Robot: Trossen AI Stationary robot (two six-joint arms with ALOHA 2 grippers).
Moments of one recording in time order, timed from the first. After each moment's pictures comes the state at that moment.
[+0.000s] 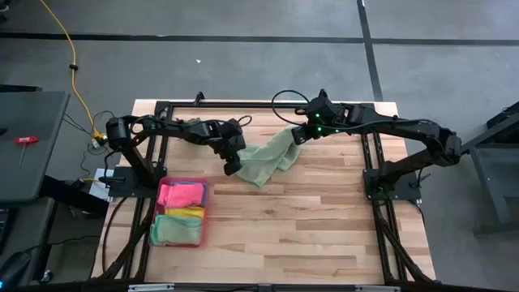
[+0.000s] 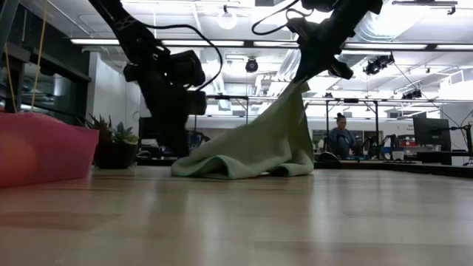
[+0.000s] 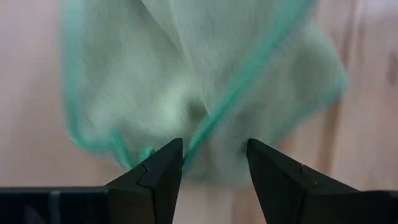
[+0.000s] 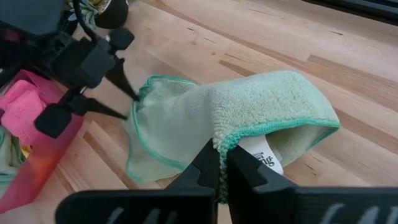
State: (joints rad) left arm 0.51 1.70 0.89 -0.34 0.35 0.00; right arm -0.37 1.34 1.13 -0.65 0.00 0.68
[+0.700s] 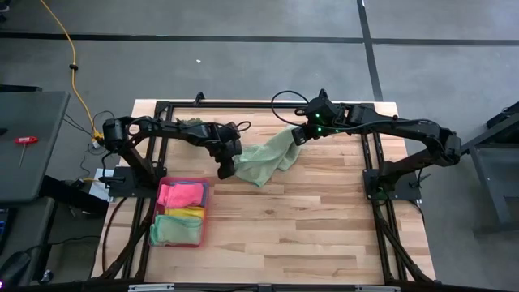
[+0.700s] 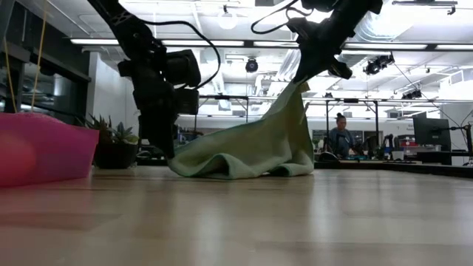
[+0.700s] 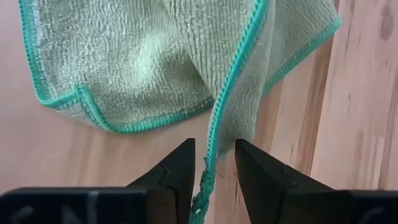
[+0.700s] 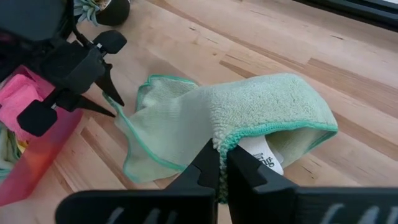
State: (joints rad) left arm 0.49 1.67 0.88 -0.46 0.37 0.06; right arm -0.37 1.34 1.13 -0.65 0.00 0.65
